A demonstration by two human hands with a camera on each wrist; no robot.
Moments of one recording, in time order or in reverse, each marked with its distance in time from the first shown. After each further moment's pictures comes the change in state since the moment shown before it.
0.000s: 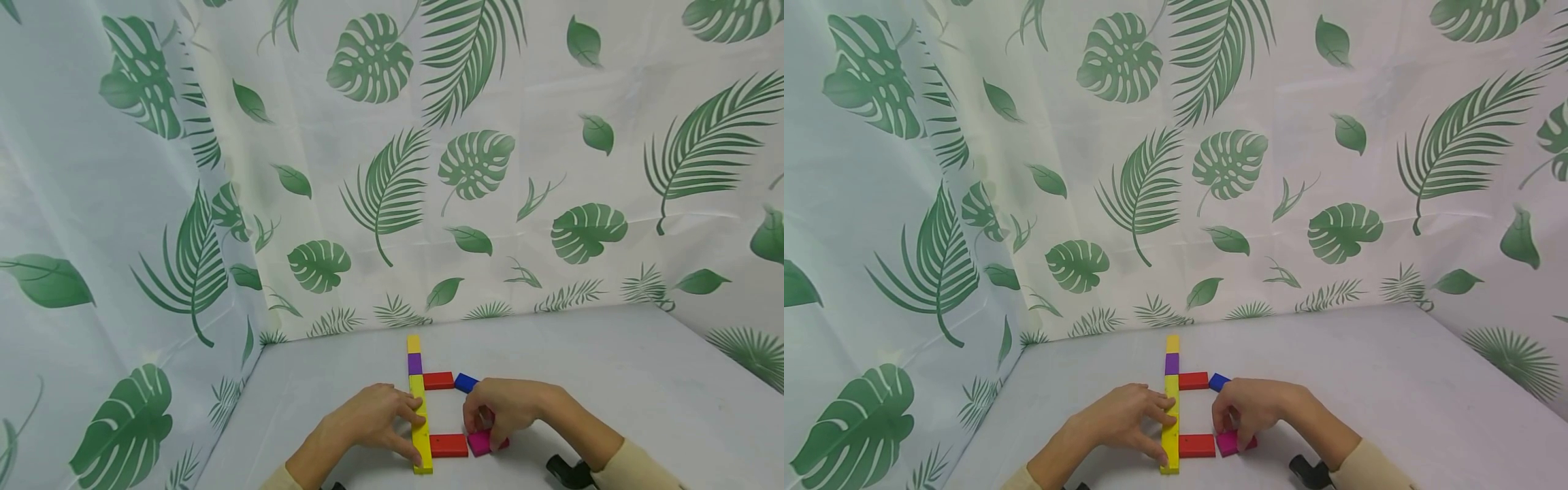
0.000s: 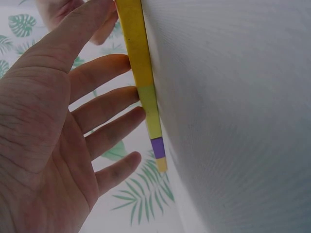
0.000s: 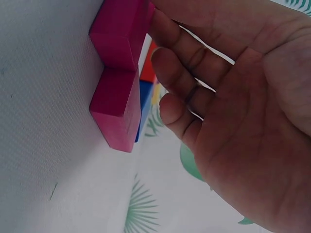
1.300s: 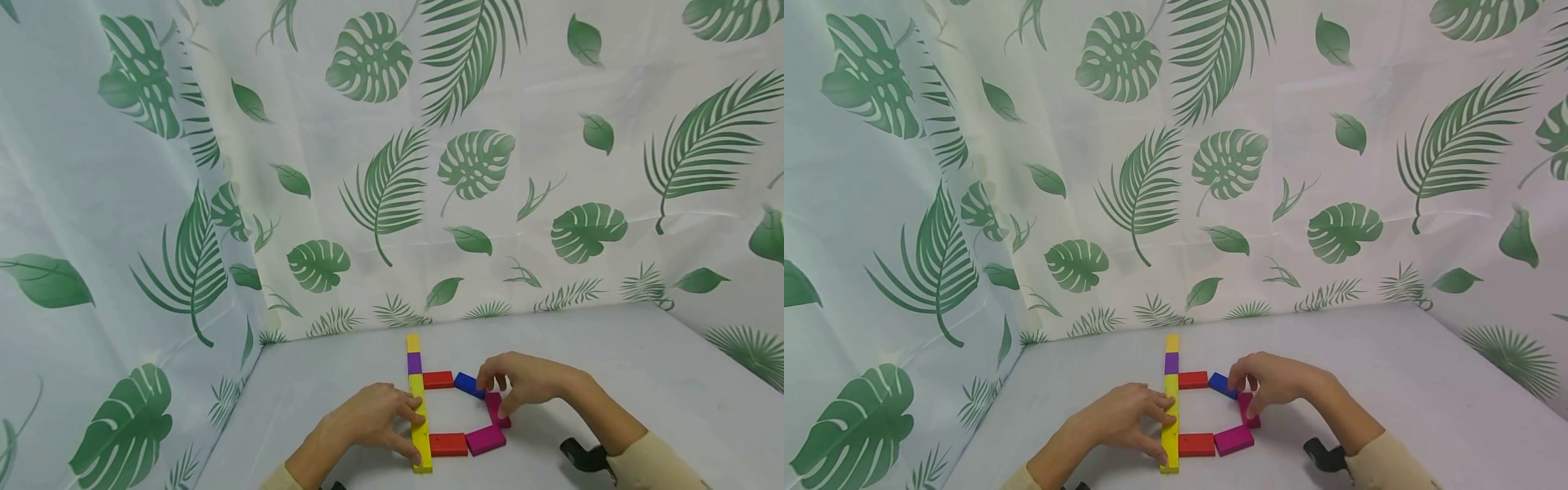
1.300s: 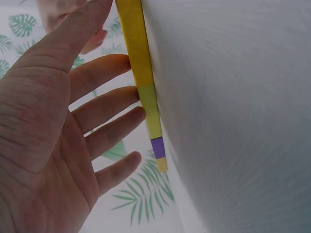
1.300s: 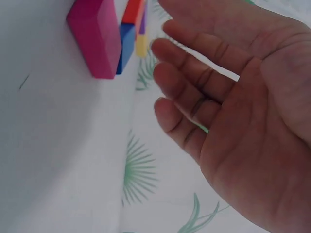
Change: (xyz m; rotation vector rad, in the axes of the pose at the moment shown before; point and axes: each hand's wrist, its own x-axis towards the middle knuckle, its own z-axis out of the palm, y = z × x) left_hand 0.000 -0.003 0.000 -0.002 0.005 0.018; right_hand -0.016 0.029 -0.032 0.039 0.163 -0.066
